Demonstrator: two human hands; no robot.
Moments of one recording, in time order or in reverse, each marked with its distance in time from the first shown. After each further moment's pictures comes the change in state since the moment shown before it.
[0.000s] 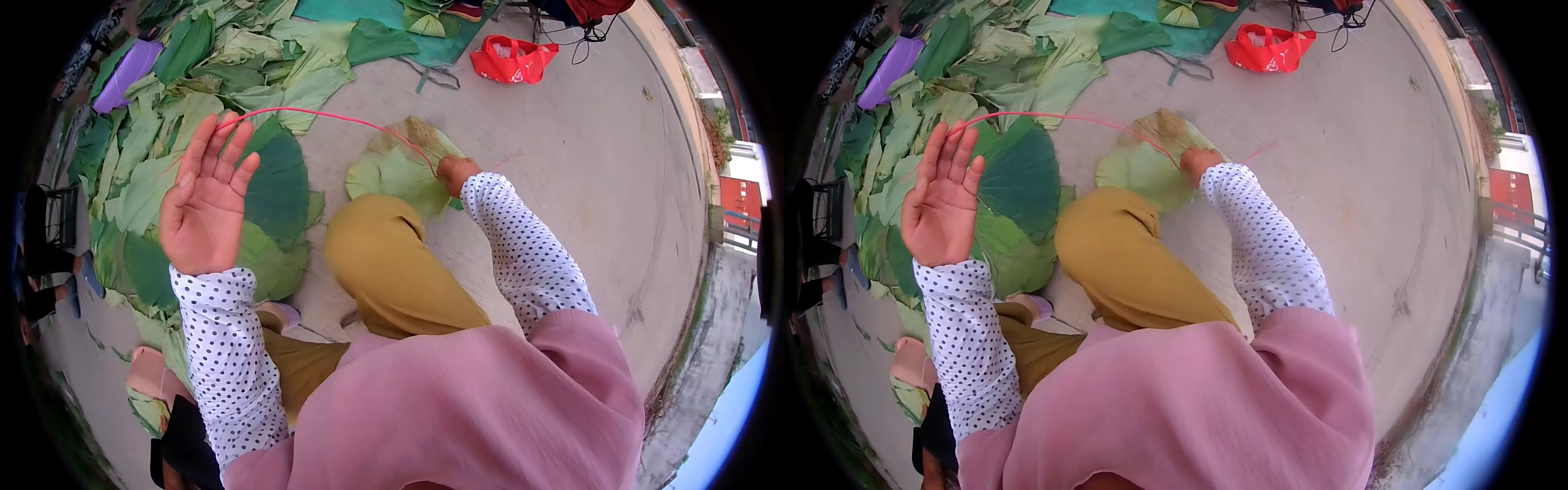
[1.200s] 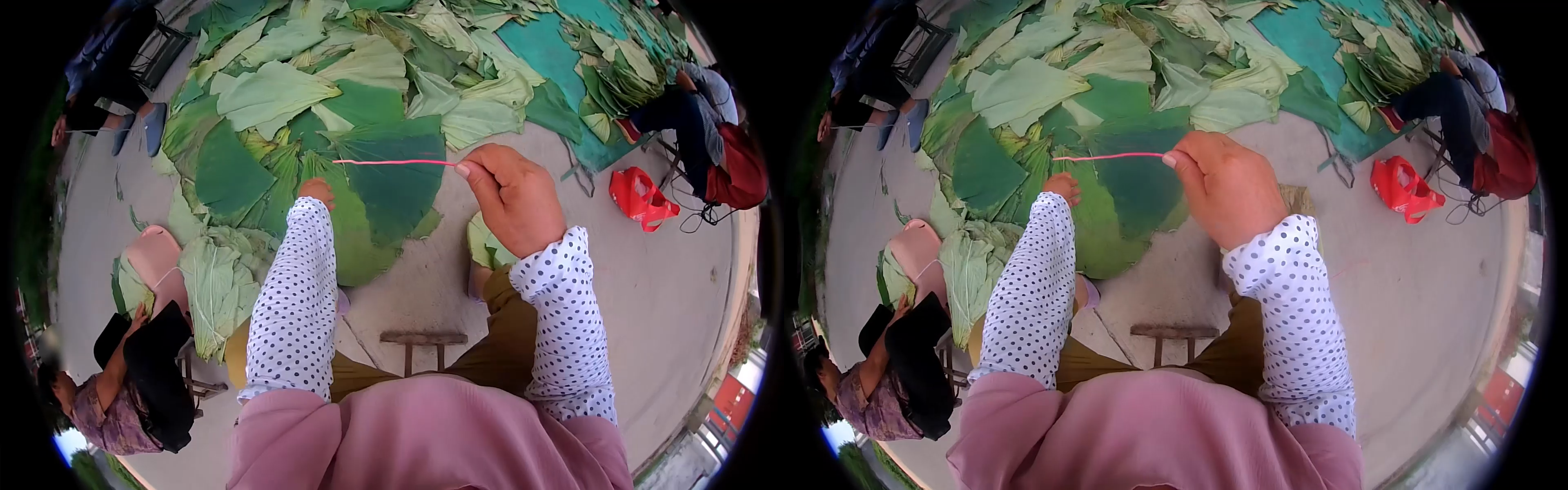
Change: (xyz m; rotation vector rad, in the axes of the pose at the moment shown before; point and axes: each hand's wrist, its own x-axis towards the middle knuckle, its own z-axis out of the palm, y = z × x) left_hand -0.059 -0.104 -0.379 0.565 1.159 -0.802; right_hand 0.016 -0.324 -0.193 0.445 0.356 -0.697
